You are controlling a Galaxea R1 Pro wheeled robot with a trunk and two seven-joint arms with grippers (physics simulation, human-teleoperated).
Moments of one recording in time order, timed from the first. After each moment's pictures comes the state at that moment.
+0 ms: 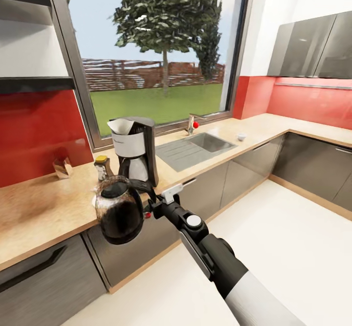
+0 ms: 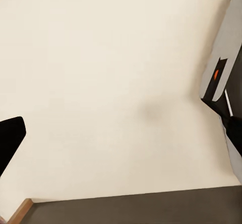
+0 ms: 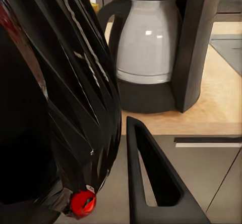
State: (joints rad) left arm -0.01 0.22 0.42 -0.05 -0.27 0.04 0.05; right arm -0.67 0.17 0.58 -1.09 -0.15 0.27 0.04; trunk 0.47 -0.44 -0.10
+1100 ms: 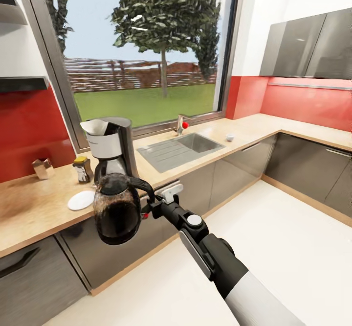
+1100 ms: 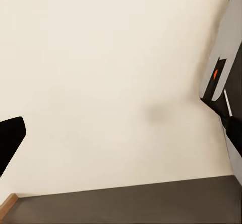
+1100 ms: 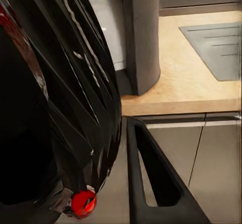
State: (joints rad) left arm -0.01 0.21 0.42 -0.05 -0.27 0.04 0.05; right arm -0.67 0.17 0.58 -1.10 -0.22 0.27 0.04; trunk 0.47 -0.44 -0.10
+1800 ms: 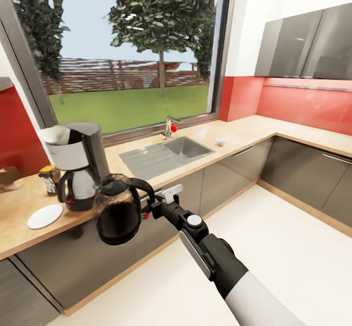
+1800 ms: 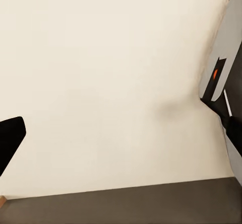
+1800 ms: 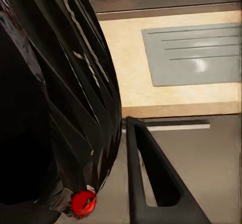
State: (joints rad) left arm -0.01 0.21 0.42 -0.05 -0.27 0.04 0.05; right arm -0.67 0.17 0.58 -1.09 -0.22 0.27 0.04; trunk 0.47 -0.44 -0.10
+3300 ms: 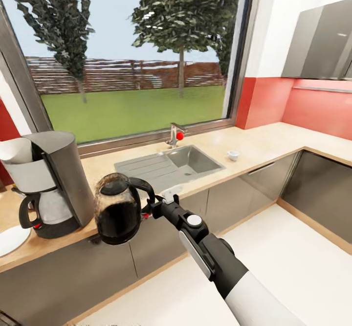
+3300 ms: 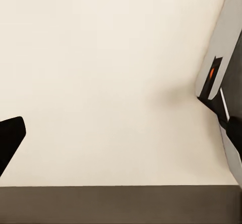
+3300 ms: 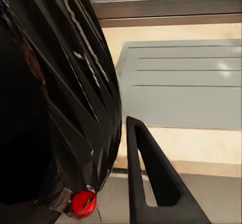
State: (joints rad) left arm -0.01 0.21 0.42 -0.05 -0.27 0.04 0.05; right arm -0.67 0.17 0.58 -1.09 -0.22 0.27 0.03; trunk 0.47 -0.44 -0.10
